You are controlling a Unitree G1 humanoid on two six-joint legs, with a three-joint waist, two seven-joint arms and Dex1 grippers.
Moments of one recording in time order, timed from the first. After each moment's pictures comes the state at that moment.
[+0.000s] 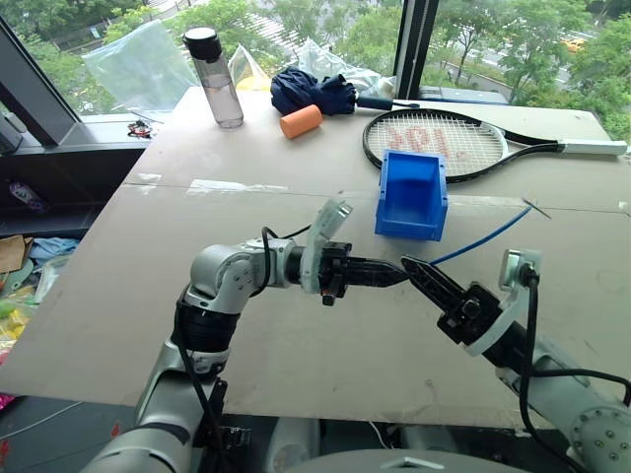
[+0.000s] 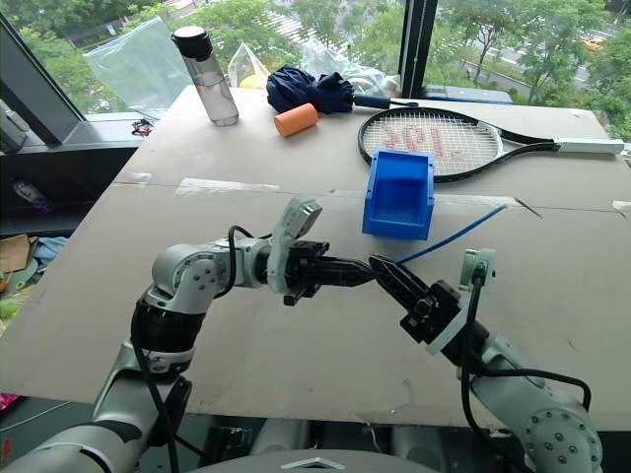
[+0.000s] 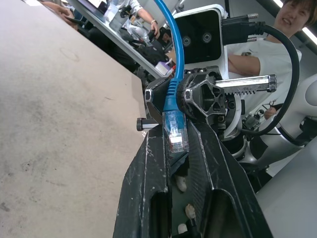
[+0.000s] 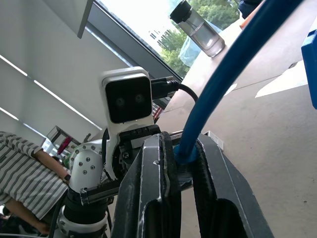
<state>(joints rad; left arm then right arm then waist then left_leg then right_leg) -0.58 0.40 -0.13 -0.09 -0.83 1.09 -1.16 0.18 -0.29 -0.07 -0.79 1.39 0.71 0.09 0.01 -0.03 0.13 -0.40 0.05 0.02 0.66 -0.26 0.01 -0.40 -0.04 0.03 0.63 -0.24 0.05</state>
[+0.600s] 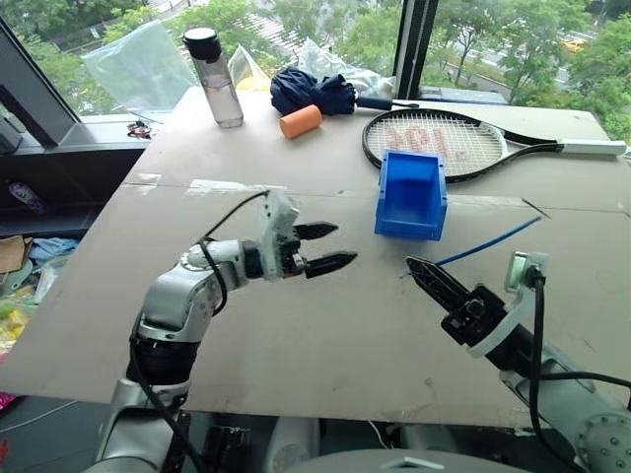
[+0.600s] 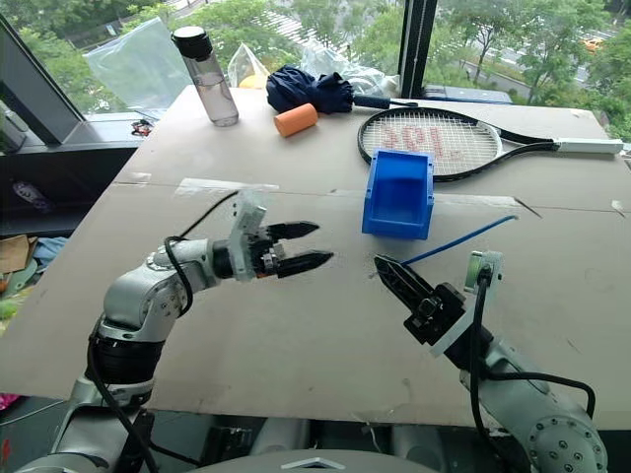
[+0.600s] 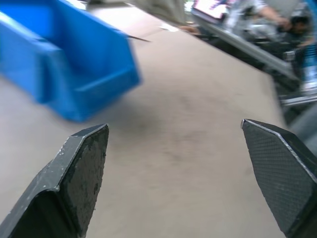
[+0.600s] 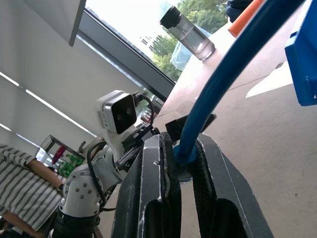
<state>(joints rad) -0.39 0.55 0.00 -0.14 -0.50 0.58 -0.93 0.21 -0.37 -0.05 -0.80 1.42 0.61 0.05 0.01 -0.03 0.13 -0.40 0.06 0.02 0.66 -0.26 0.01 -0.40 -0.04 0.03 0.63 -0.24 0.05</state>
